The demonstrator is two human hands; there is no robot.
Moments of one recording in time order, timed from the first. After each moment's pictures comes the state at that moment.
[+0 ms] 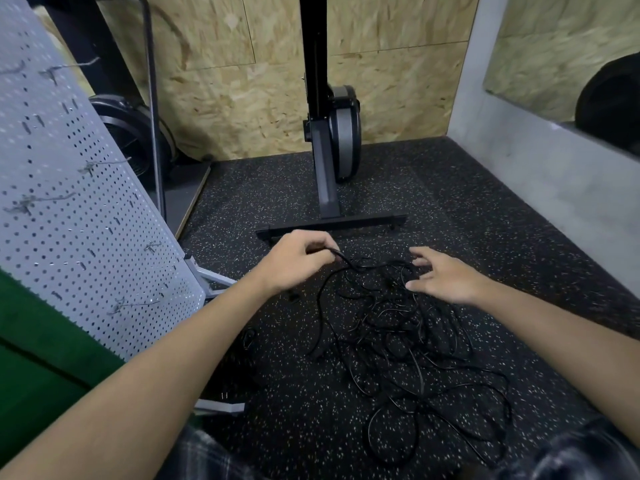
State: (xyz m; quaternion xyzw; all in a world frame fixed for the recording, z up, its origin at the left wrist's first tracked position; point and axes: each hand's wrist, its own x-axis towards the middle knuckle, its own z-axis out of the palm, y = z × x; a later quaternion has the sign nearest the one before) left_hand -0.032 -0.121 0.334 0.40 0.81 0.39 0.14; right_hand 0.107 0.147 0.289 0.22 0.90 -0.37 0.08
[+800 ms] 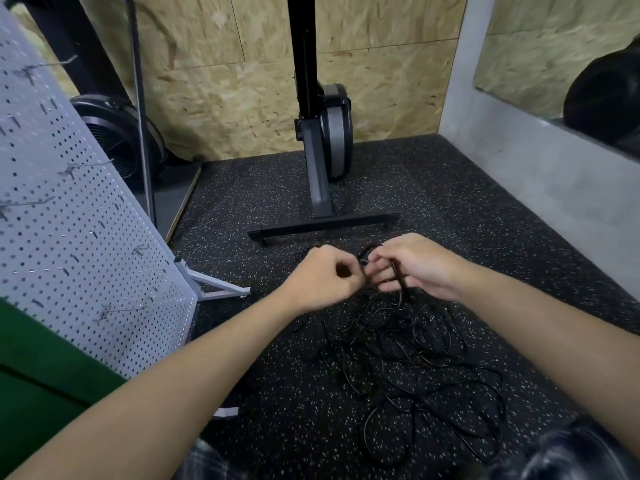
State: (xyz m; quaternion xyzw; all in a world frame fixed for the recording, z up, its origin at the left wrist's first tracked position) left_hand 0.003 -0.082 0.319 0.44 0.82 0.34 0.13; right_hand 0.100 0.086 0.343 0.22 0.73 -0.65 0.05
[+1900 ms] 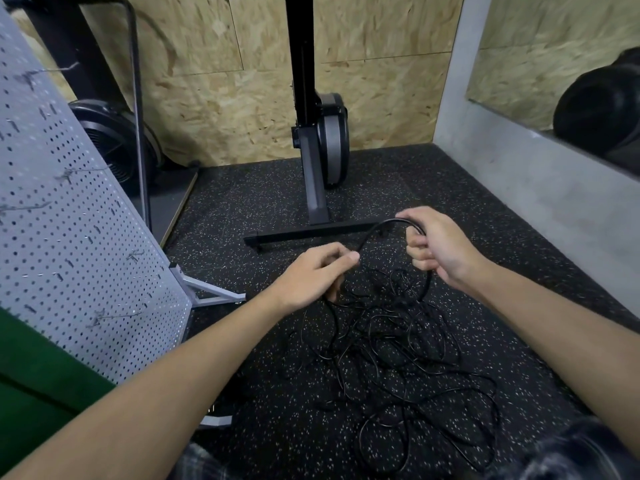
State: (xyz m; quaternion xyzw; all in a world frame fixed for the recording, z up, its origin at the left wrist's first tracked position) left_hand -0.005 -0.092 0.322 0.40 0.75 0.46 0.23; right_hand 0.101 0.119 0.356 0.20 0.68 -0.70 -0.13
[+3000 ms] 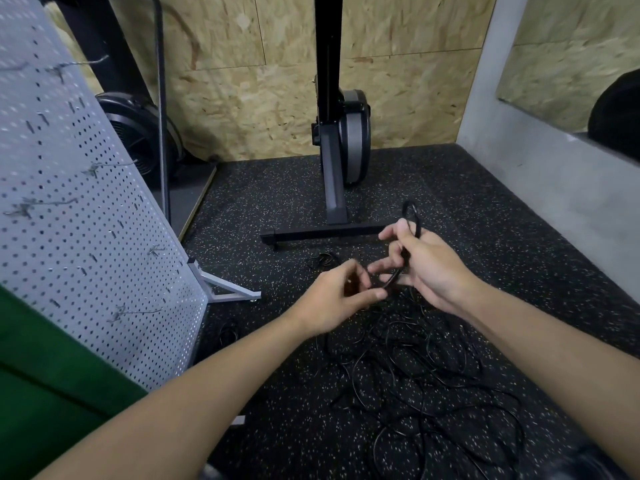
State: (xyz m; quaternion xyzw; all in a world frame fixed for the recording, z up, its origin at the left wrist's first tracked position) left_hand -0.014 -0.098 0.287 0.40 0.79 0.44 0.18; right_hand 0.070 0.067 0.344 0.17 0.67 -0.72 -0.09
